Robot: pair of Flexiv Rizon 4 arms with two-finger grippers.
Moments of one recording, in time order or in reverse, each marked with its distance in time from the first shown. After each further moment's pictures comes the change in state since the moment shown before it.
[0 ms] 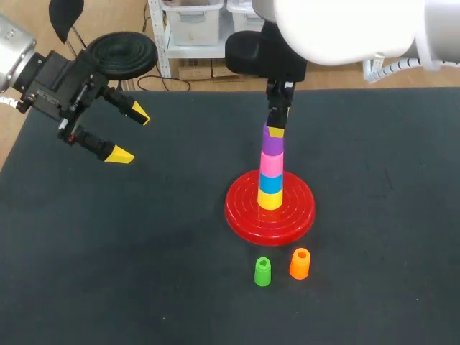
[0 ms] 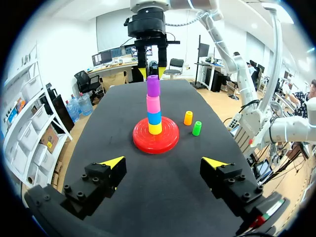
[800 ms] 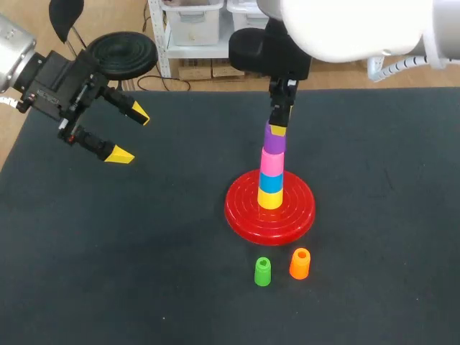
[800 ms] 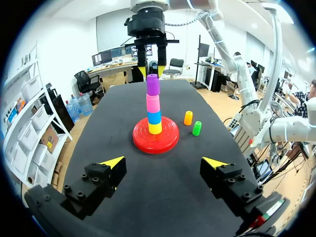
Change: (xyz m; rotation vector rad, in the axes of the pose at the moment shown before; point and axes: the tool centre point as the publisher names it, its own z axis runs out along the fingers) left arm 0.000 0.000 0.000 0.000 0.000 0.000; right arm 0.002 -0.002 -0.003 0.000 -0.014 0.020
